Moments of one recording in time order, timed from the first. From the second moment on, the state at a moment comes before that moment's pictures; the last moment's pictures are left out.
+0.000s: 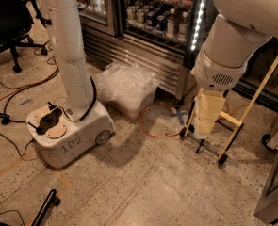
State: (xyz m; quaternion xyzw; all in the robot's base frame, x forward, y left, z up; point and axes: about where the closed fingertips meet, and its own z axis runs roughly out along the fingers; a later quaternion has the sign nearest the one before) arm 0.482 -0.149 0.875 -0.65 0.75 0.00 0.09
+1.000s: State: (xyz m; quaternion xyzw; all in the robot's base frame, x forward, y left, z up) arm 0.514 -0.152 0.880 -0.63 0.77 0.05 0.07
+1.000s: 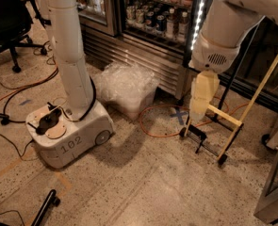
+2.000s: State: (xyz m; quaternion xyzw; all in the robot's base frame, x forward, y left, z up) arm 0.570 -0.163 0.884 -0.60 0.79 0.06 0.10
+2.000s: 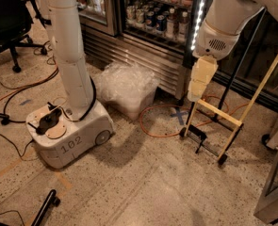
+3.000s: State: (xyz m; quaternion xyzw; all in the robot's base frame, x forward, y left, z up) arm 0.570 -0.163 0.884 -0.60 0.79 0.06 0.10
